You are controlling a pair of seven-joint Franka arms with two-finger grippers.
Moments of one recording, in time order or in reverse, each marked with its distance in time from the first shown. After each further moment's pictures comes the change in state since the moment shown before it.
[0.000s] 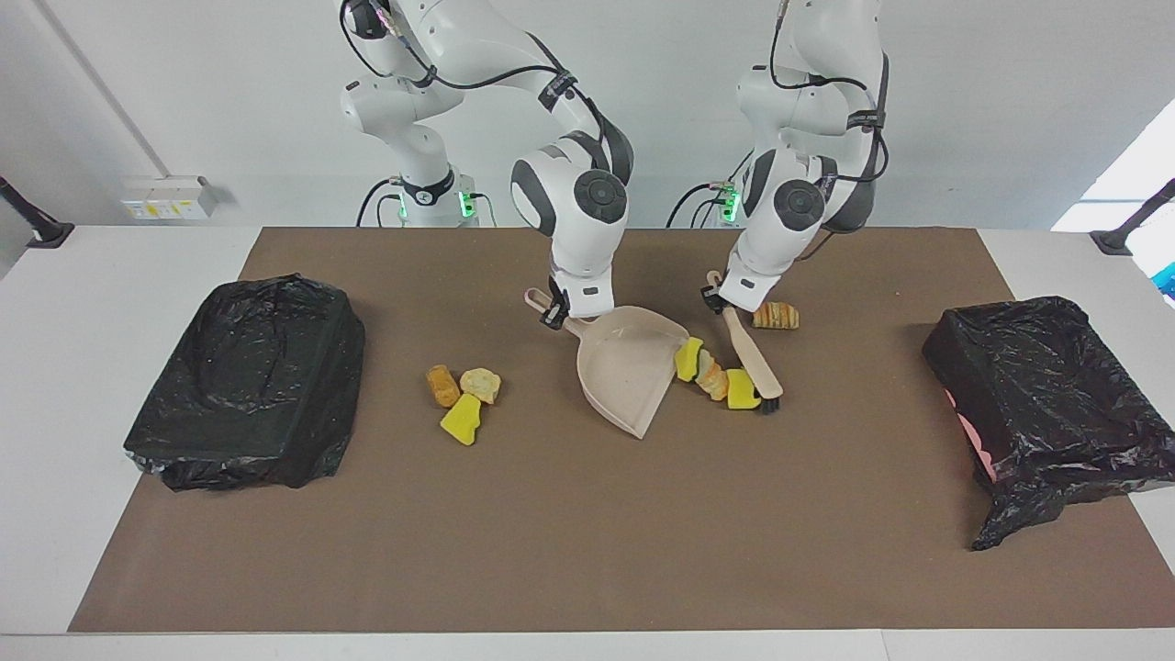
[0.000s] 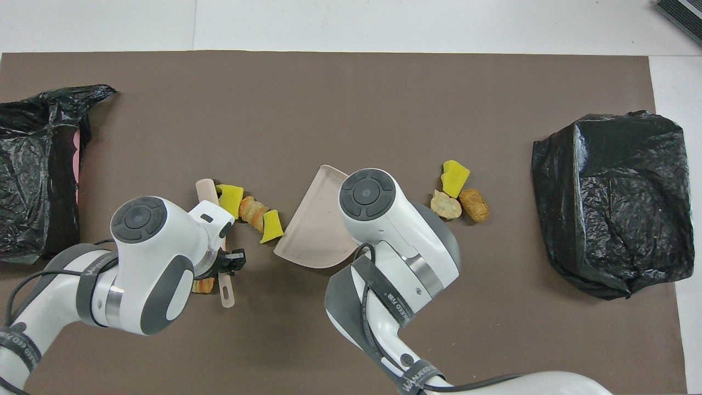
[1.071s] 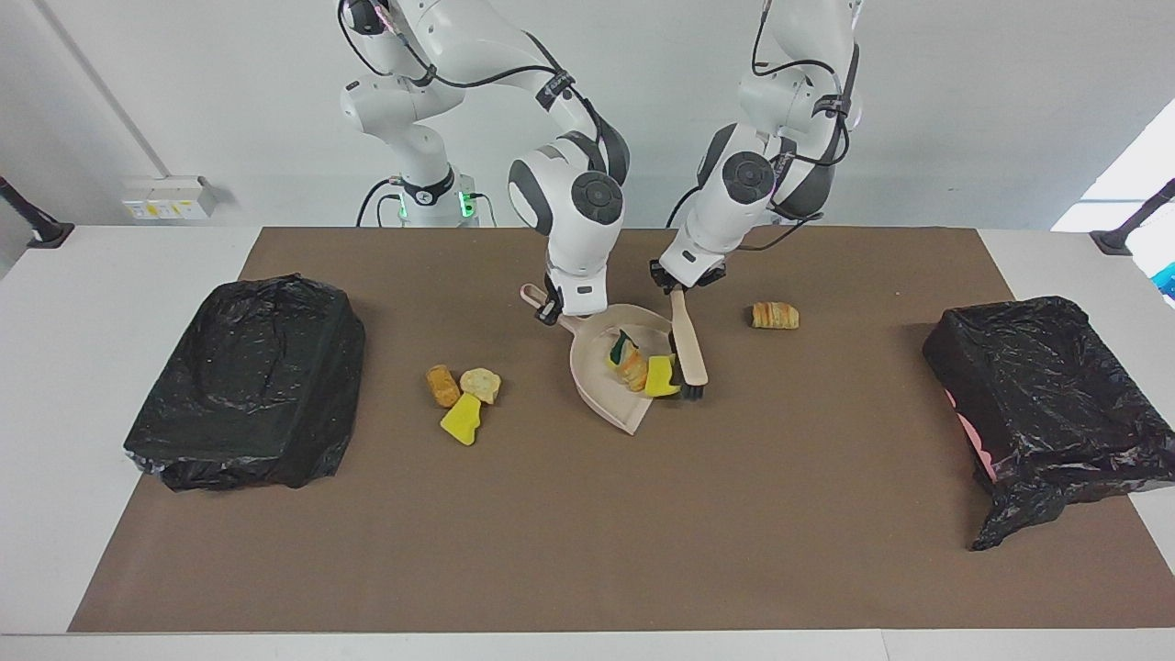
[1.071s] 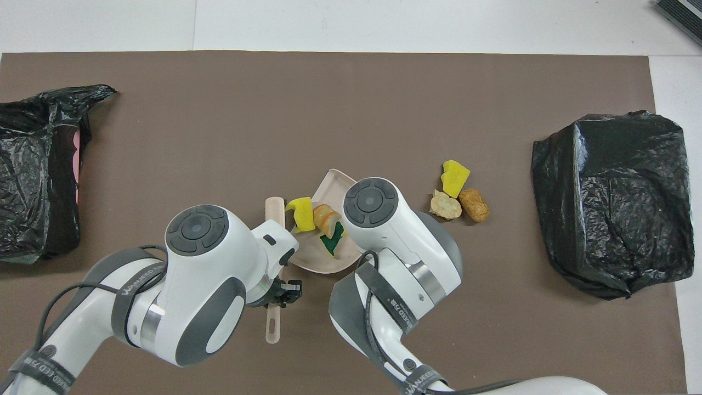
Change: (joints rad) left arm -0.089 -0.061 0.003 0.137 -0.031 -0.309 0.111; right arm 0.000 -0.017 0.000 -0.027 0.024 0.000 0.038
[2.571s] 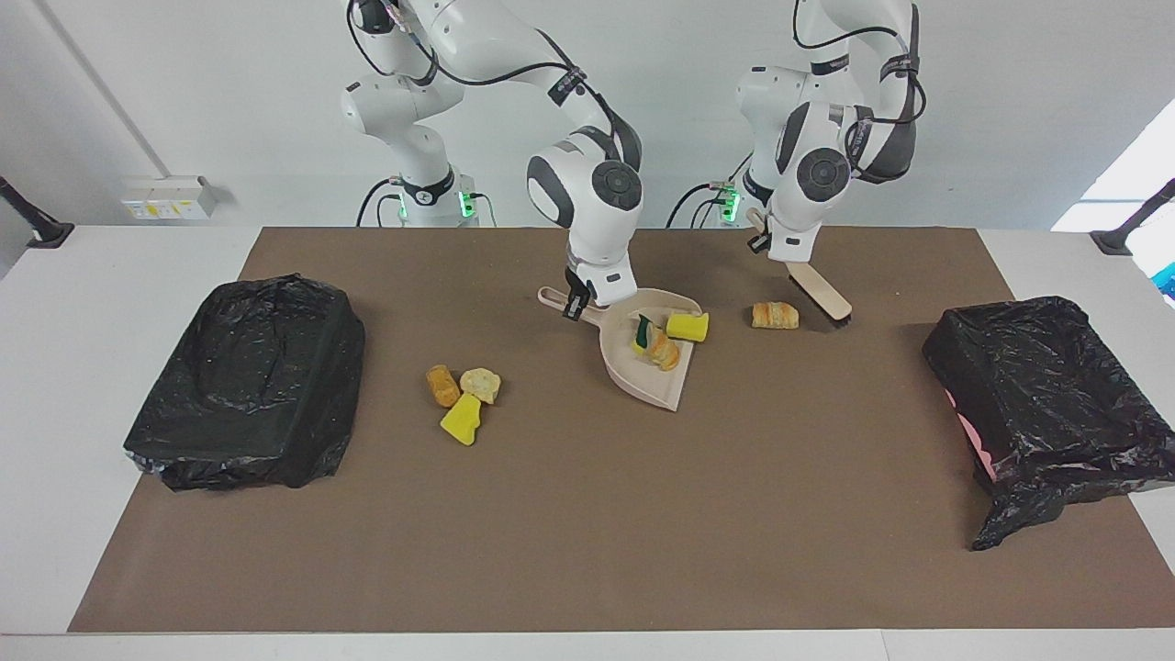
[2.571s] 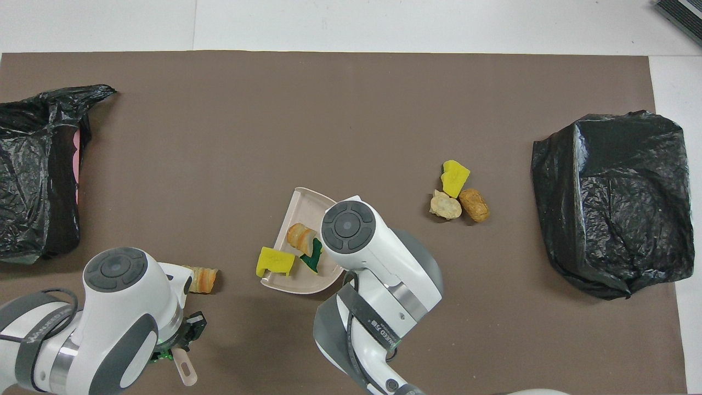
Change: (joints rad) left arm 0.213 -0.229 0.007 -0.350 0.255 -0.031 -0.401; right arm 0.053 -0.001 0.008 -0.026 -0.017 0.077 -0.163
